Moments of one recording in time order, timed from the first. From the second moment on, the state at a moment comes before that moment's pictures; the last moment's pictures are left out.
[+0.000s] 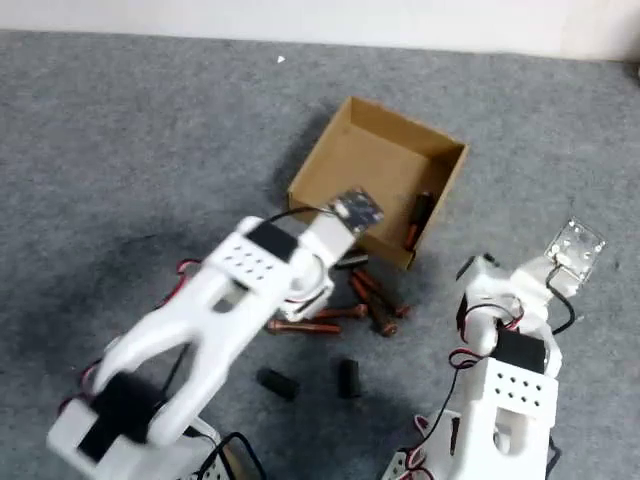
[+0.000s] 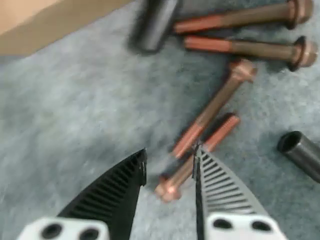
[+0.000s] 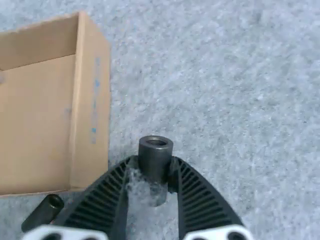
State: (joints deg) left arm 27.3 -7.0 31.2 64.1 -13.8; right arm 11.1 -59.2 69.1 41.5 -18.0
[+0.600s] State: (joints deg) left arm 34.5 9.2 26.9 53.6 -14.9; right arm 11.3 -59.2 69.1 41.2 -18.0
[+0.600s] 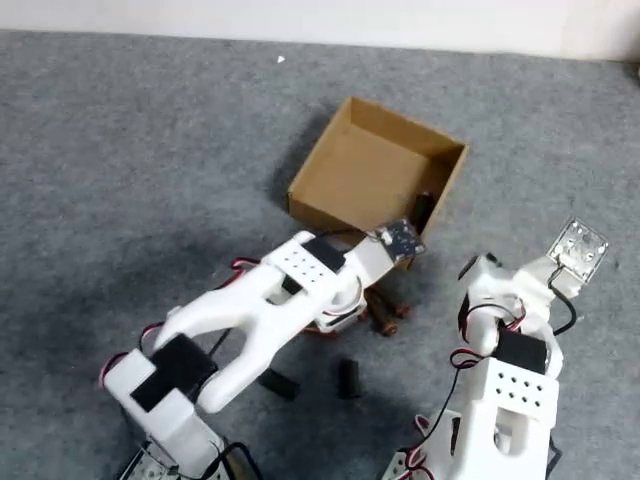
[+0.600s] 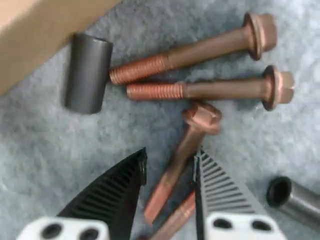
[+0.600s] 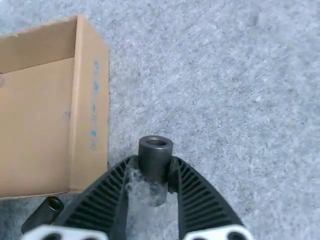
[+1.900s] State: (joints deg) left arm 22.8 -53.4 50.2 49.9 10.9; right arm -9.1 -84.5 72.8 47.5 -18.0
